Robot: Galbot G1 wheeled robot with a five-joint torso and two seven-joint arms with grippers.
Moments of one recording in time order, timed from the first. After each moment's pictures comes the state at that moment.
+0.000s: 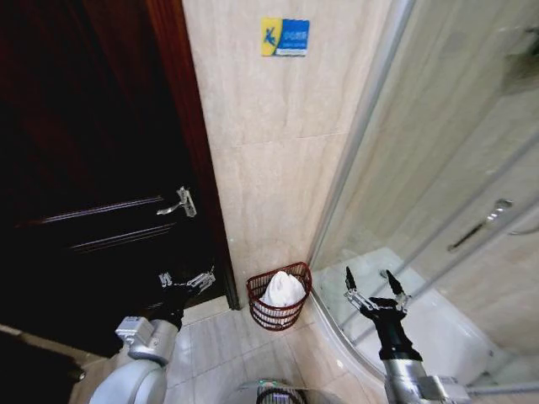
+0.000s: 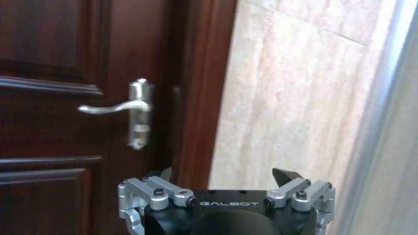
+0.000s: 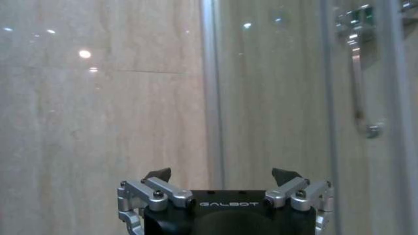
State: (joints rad) left arm 1.83 -1.53 -0.68 -2.49 -0.27 0.23 0.08; right arm -2.01 1.54 0.61 2.45 0.16 0.21 -0.03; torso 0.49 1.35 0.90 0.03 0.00
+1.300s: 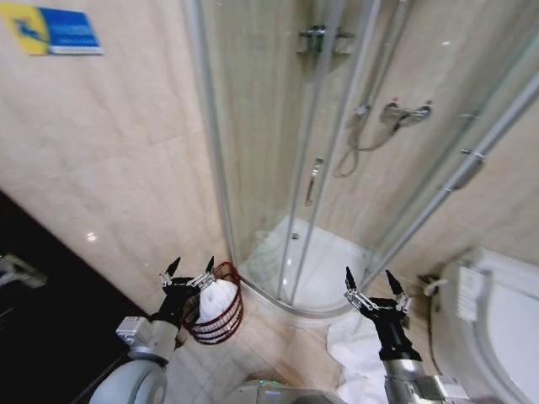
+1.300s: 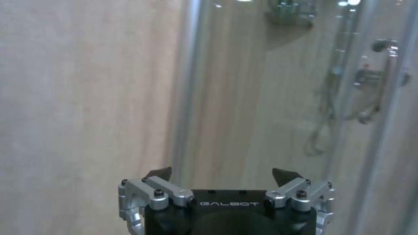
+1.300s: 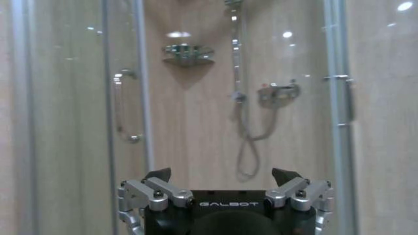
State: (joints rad) left arm 1.83 -1.53 -0.68 -2.49 -0.27 0.23 0.08; right arm -2.01 1.54 0.61 2.45 0.16 0.21 -0.03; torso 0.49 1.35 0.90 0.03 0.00
